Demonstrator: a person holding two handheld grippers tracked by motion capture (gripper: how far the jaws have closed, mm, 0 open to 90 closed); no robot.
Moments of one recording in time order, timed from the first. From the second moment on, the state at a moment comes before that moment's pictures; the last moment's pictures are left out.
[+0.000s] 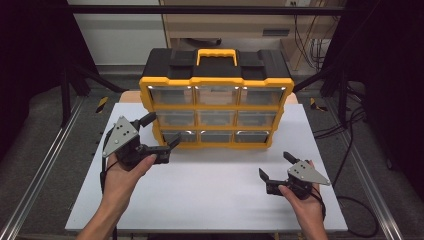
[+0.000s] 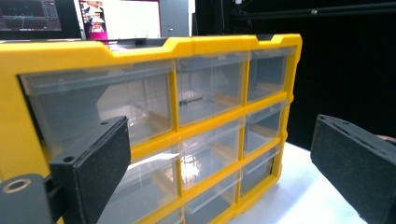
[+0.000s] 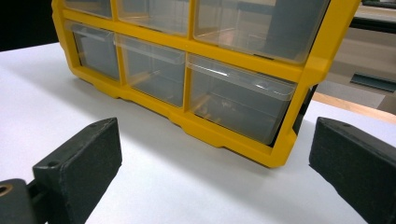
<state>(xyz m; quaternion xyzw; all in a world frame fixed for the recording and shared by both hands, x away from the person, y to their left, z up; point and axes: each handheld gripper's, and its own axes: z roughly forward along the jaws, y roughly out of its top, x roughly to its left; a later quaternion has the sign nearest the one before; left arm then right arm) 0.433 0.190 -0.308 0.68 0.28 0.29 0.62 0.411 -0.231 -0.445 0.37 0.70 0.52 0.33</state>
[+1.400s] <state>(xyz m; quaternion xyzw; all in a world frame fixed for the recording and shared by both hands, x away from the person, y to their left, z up) 0.417 0.274 -0.390 0.68 0.32 0.31 0.58 0.410 -0.234 -0.444 0.38 0.69 0.52 0.33</state>
